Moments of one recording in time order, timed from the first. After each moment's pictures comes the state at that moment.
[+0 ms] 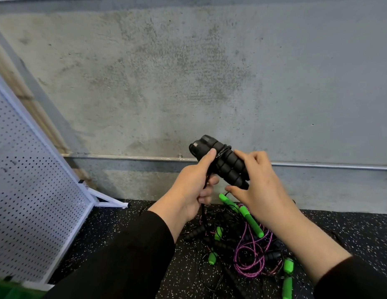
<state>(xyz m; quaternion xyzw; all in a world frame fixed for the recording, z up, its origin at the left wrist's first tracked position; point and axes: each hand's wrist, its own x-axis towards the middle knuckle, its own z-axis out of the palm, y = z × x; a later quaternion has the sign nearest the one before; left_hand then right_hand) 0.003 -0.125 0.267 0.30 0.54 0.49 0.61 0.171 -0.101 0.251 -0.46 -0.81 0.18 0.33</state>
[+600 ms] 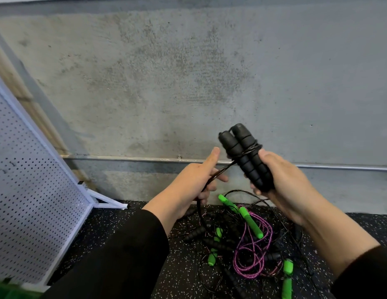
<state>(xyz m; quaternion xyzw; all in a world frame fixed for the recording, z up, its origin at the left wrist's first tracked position) -0.004 -0.124 0.272 0.46 0.59 0.38 0.55 0.192 -0.084 0.269 -0.43 -0.50 0.61 0.43</state>
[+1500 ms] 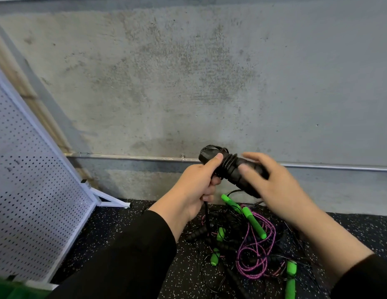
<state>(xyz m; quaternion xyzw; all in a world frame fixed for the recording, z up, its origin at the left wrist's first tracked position) 0.000 -0.120 0.263 0.33 0.54 0.48 0.60 0.181 -0.092 0.260 -0.49 -0.71 0.35 0.35</state>
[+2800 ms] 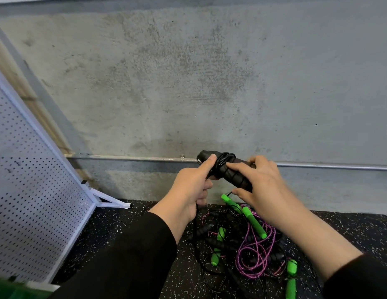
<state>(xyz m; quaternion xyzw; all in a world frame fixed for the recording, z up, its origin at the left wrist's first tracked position) -0.006 -0.119 0.253 0.29 0.61 0.48 0.56 0.173 -0.092 0.248 -0.48 -0.84 0.10 0.22</state>
